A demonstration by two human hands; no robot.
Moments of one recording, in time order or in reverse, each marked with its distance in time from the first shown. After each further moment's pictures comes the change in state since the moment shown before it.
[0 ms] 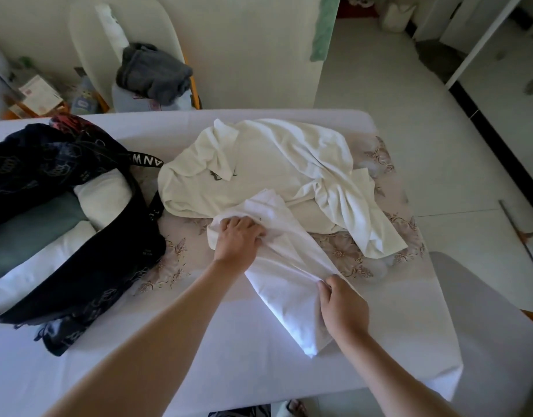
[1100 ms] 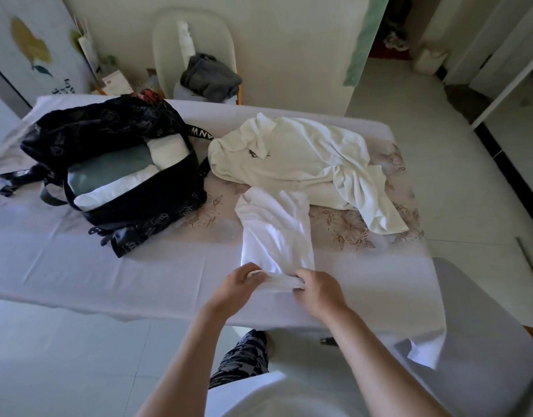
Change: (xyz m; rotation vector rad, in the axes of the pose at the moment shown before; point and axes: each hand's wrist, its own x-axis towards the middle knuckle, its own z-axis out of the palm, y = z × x) left_hand -0.228 0.049 -0.040 -0.897 -0.223 -0.488; right_hand -0.098 -0.034 -0.023 -0.016 -0.408 -0.416
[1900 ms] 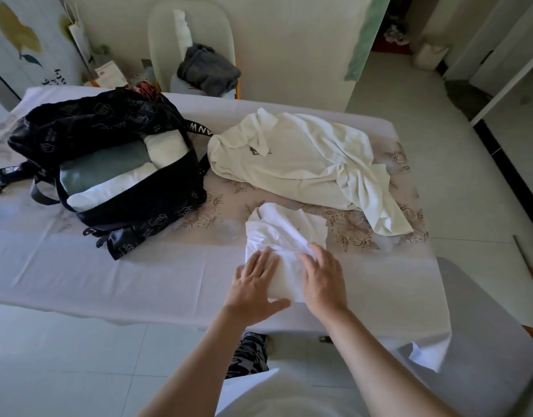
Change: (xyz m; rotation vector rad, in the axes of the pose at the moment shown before) left_hand 0.021 -0.023 0.029 0.807 0.004 0.280; right_hand 0.025 0.011 0.025 -0.134 0.526 -0.182
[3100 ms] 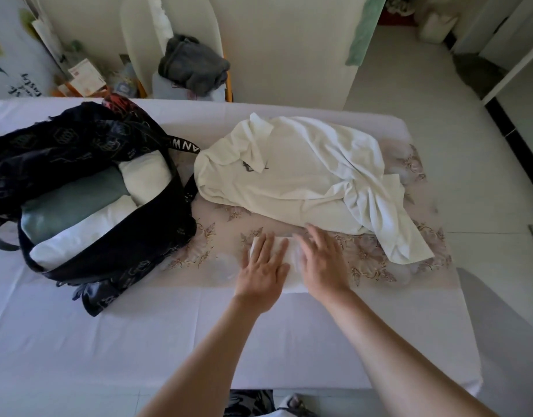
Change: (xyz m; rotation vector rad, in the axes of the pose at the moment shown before) left_hand 0.125 -0.010 -0.037 -0.040 0.029 -0.080; right_hand 0.129 0.023 0.019 -0.086 -0.034 0.000
